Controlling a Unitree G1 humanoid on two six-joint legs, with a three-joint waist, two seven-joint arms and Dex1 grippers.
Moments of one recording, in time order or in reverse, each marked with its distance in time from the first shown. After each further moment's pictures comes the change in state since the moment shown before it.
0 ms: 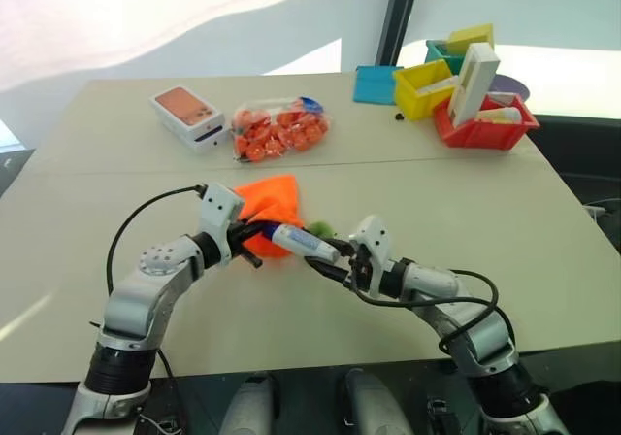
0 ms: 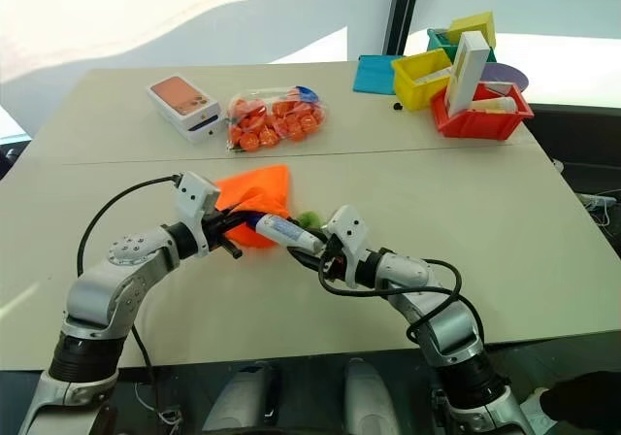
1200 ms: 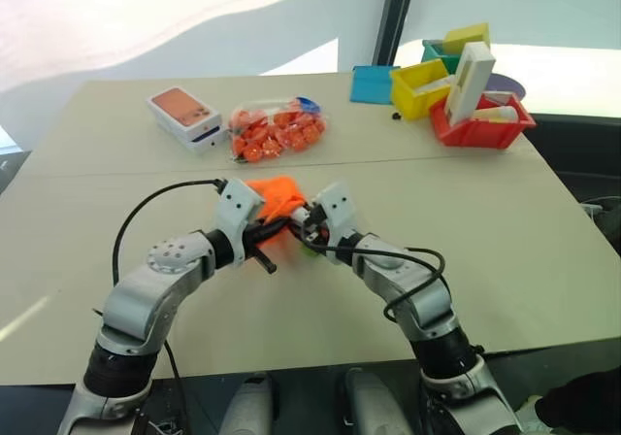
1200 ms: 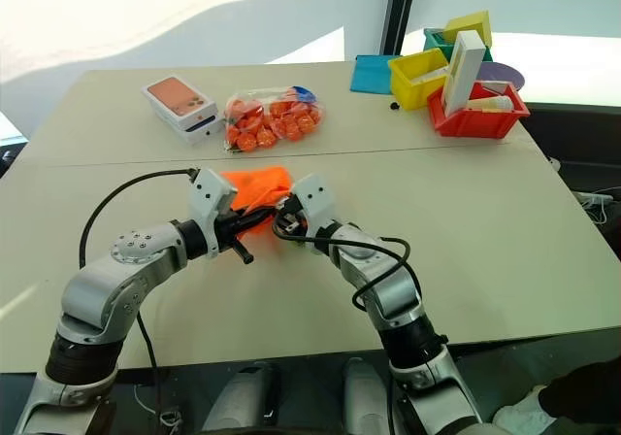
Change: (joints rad) left arm -0.030 0.015 -0.055 -0.157 -0.051 0.143 0.025; right arm -0.257 0.282 0.040 0.180 -0.174 0.173 -0.325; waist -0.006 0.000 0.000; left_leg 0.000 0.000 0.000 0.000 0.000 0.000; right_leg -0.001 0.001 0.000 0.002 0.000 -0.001
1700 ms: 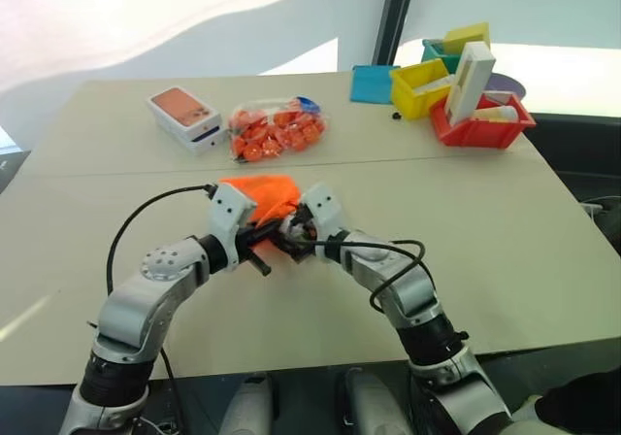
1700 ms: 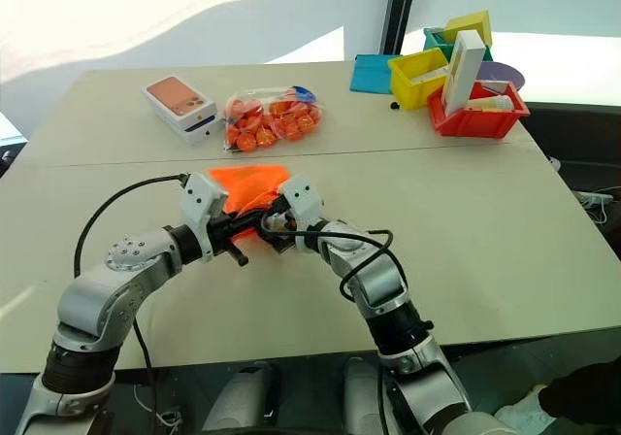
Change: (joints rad) left arm 0.060 -0.010 0.054 0.034 -0.001 -0.055 0.007; right arm -0.011 0.006 0.009 0.021 0.004 0.035 0.094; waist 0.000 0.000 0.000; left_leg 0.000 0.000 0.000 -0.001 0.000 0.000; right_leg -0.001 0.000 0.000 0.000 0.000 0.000
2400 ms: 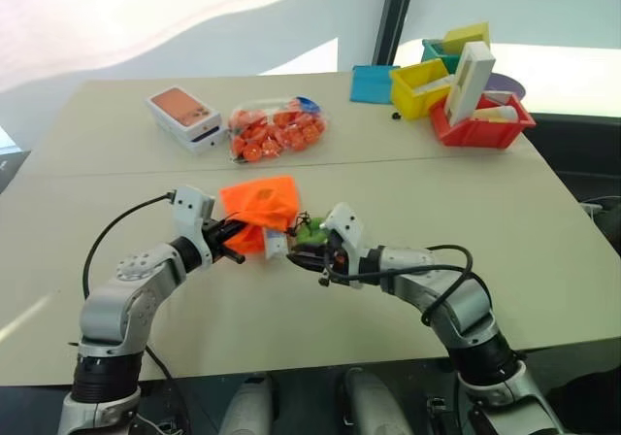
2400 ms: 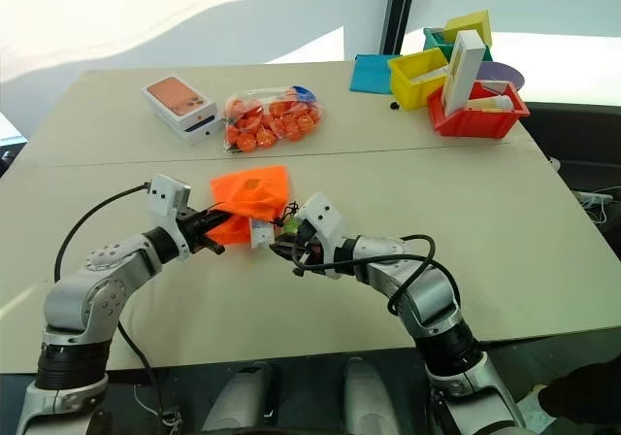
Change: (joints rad) left arm 0.023 -0.027 0.147 0.148 -0.098 -0.028 0.006; right arm 0.083 -0.215 0.008 -0.198 0.206 0.143 0.261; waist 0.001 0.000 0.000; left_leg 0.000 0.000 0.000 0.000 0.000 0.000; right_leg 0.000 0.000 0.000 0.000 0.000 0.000
